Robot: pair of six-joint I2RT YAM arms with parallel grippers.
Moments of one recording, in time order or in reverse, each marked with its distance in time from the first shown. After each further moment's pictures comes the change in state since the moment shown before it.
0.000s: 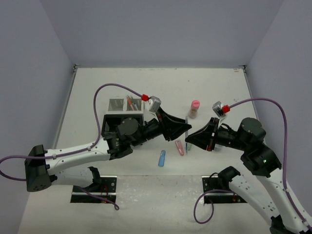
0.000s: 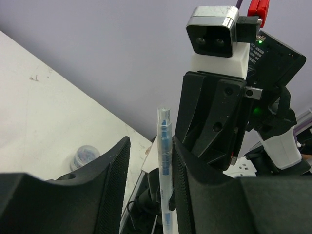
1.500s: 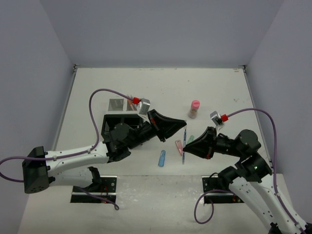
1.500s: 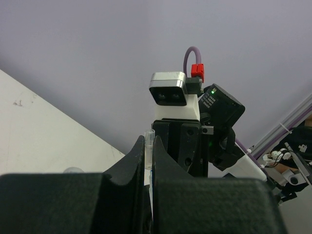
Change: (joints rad) left arm 0.004 -0.030 -0.111 0.241 0.004 -0.038; right arm -0.004 -0.163 -0.277 0.264 -0.126 0.206
